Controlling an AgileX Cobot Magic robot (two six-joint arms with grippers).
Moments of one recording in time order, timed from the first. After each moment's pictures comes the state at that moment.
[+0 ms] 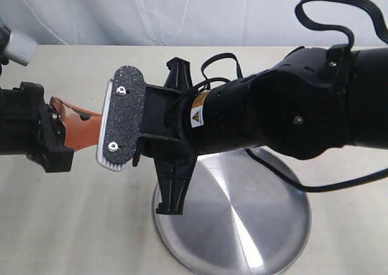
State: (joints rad) left arm -0.11 1.09 -0.57 -1.34 0.78 1.36; right arm 1.01 1.52 -0.97 0.22 0.30 -0.95
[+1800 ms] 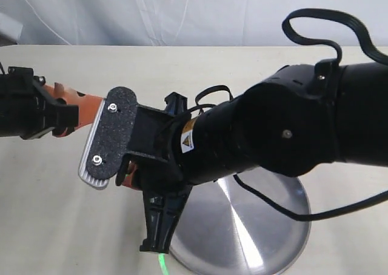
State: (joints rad) left arm -0.11 1.09 -0.59 -1.30 0.61 1.09; right arm 1.04 1.53 -0.97 0.32 0.38 -0.81
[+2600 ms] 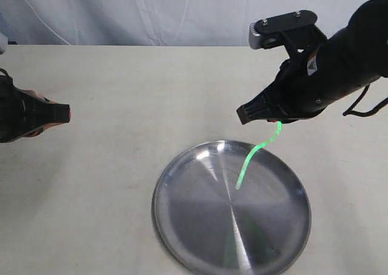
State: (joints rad) left arm -0.11 1.09 -0.59 -0.77 0.41 0.53; right arm 0.55 1.45 -0.97 -0.04 0.67 0.08
